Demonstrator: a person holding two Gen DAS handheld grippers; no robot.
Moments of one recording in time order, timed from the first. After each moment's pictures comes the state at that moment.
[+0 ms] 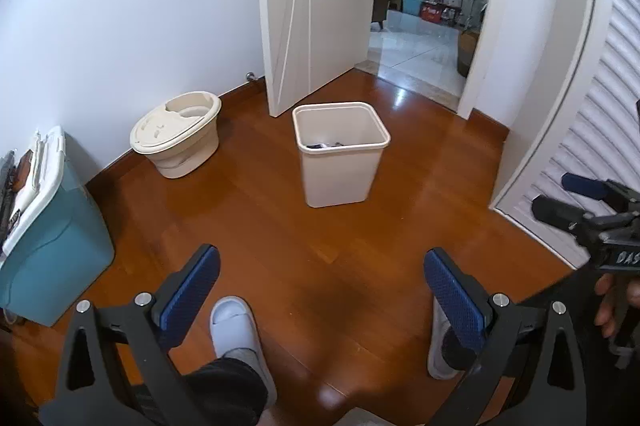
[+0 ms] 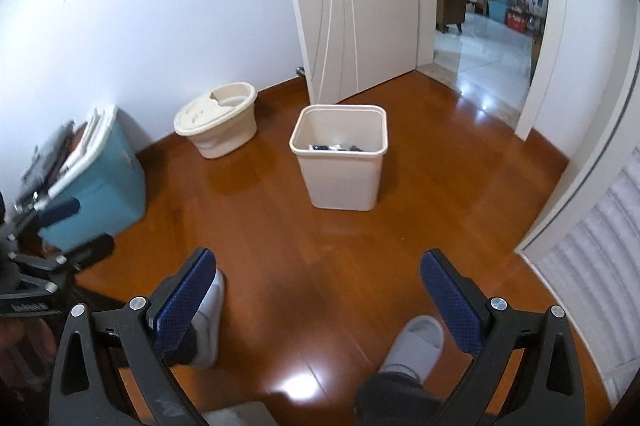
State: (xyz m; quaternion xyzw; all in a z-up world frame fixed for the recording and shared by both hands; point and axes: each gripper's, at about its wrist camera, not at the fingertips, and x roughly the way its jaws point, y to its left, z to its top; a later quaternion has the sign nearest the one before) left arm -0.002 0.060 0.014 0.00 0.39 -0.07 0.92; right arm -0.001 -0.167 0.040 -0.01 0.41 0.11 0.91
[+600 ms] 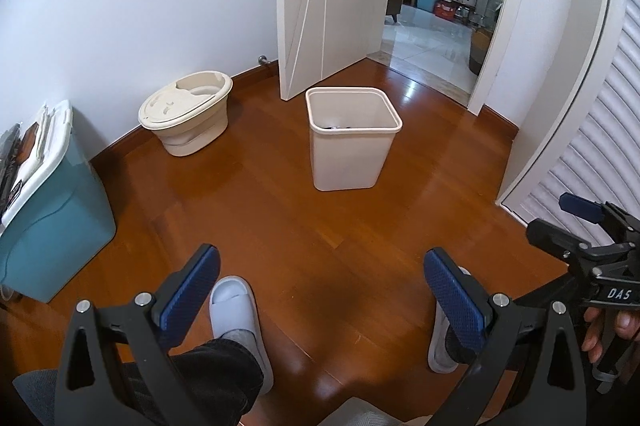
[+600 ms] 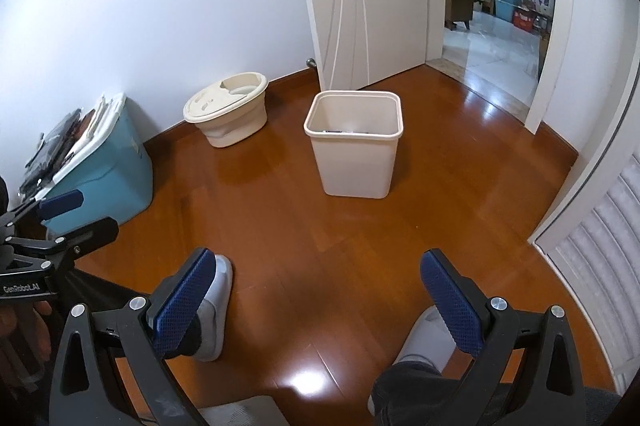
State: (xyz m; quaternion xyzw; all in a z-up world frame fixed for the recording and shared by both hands) left arm -0.006 0.068 -0.012 -0.01 0.41 -0.05 0.91; right arm -0.009 -0.151 0.004 -0.01 0.41 0.13 0.90
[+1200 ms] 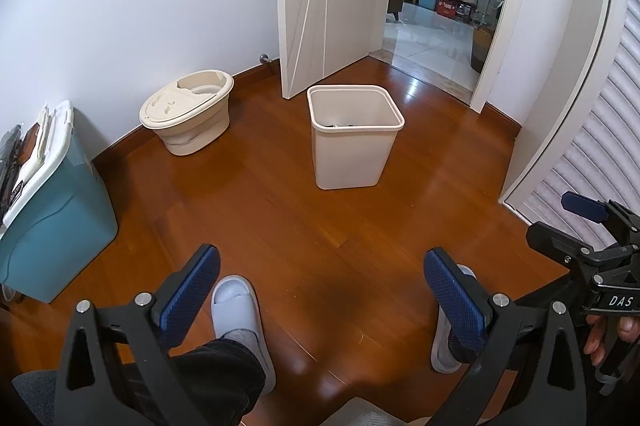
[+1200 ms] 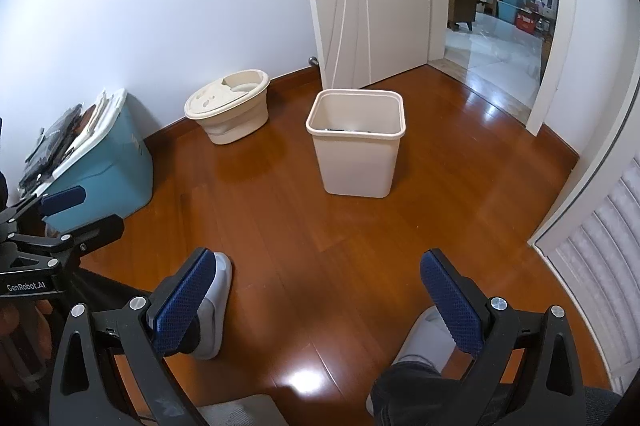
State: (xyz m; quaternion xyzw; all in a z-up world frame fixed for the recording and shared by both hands) left arm -0.010 0.062 -0.016 -0.01 0.42 -0.04 0.91; right arm -0.007 -0.146 0.000 -0.02 0.41 0.13 0.90
